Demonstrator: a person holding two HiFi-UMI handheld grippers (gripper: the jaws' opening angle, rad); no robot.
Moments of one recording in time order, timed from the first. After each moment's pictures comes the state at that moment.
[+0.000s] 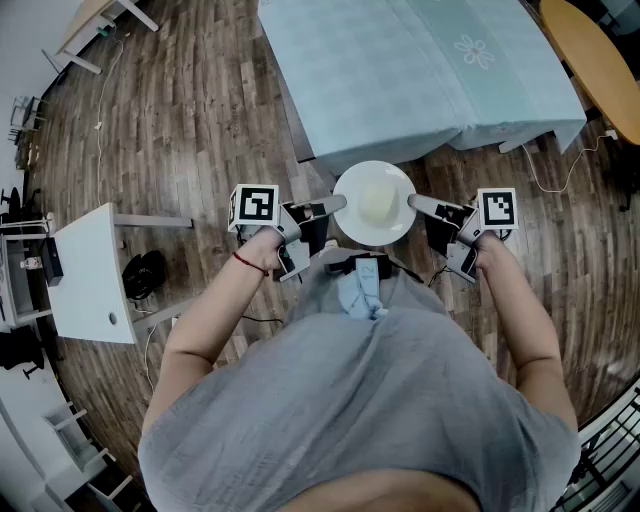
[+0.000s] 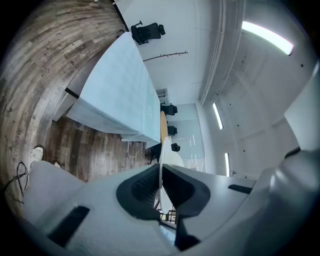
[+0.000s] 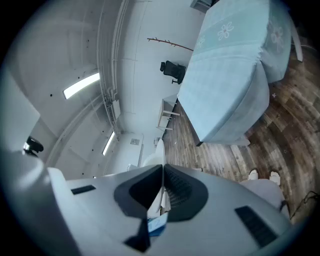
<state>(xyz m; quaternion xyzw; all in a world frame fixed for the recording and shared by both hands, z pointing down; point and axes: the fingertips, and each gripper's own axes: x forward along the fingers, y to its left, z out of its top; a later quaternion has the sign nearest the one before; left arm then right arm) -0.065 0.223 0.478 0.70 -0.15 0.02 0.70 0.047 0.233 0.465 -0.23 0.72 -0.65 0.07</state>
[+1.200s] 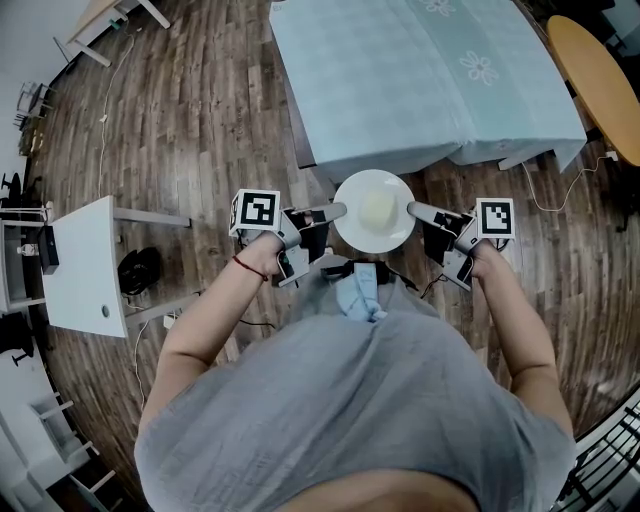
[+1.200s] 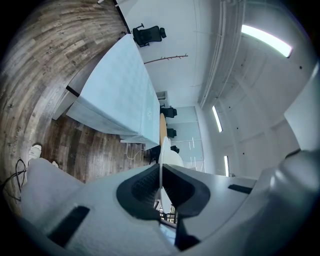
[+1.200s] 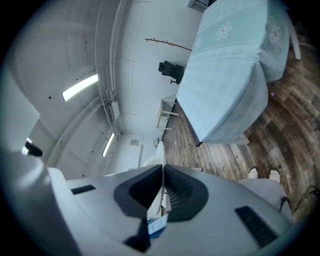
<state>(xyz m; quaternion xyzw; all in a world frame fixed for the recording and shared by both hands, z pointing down) -0.046 0.226 0.475 0.70 -0.15 0.01 0.70 0.068 0.230 0.467 -0.23 0.71 -0.66 0.07</state>
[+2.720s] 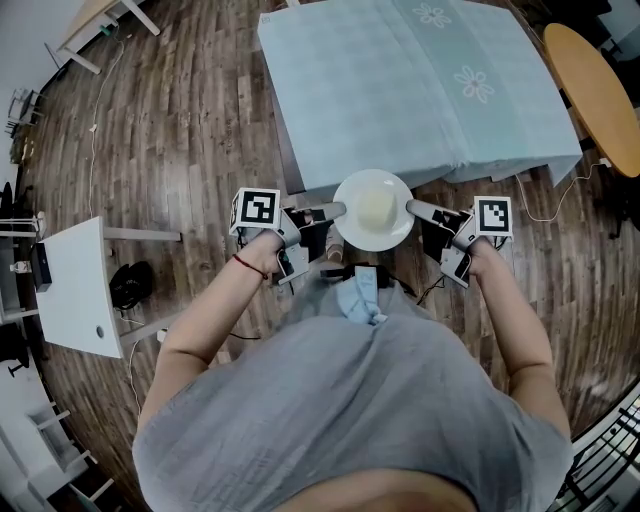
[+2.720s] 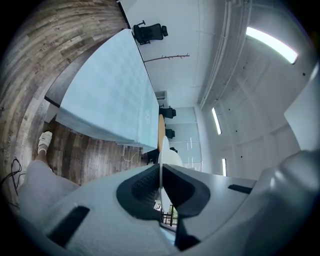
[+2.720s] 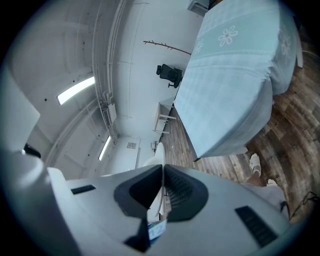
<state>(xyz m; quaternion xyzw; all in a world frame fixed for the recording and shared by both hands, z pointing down) -0.035 0.155 0.483 0.69 -0.14 0.00 0.71 0.081 0.157 0.475 -0.26 0.71 -0.66 0.06</state>
